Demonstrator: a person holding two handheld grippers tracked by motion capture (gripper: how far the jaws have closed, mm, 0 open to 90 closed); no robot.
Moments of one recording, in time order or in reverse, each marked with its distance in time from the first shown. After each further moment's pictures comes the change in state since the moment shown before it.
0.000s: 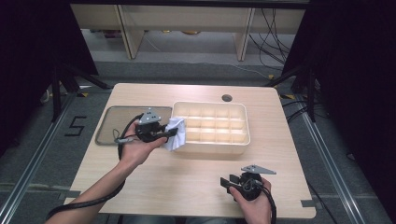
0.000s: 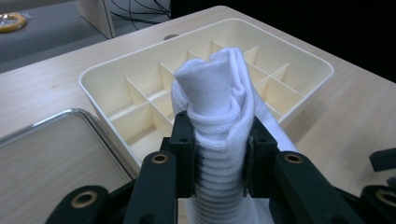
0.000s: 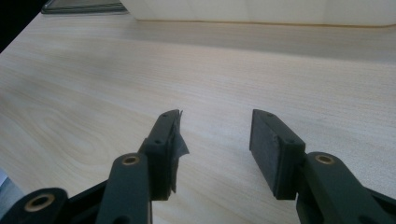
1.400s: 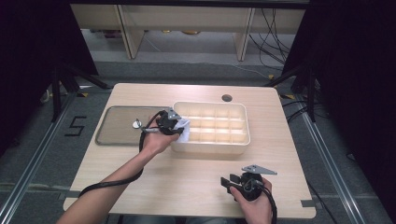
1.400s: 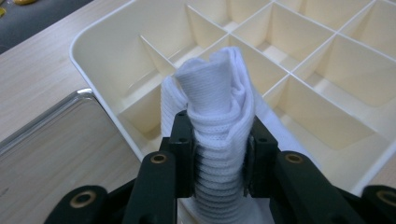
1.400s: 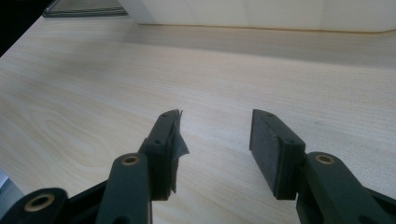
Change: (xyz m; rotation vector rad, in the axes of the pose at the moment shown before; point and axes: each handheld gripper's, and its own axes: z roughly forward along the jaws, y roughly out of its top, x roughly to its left) left arm 0.014 -0.006 0.077 0.270 0.138 0.155; right arm 0.000 0.001 -0.003 -0.014 -0.002 -0.015
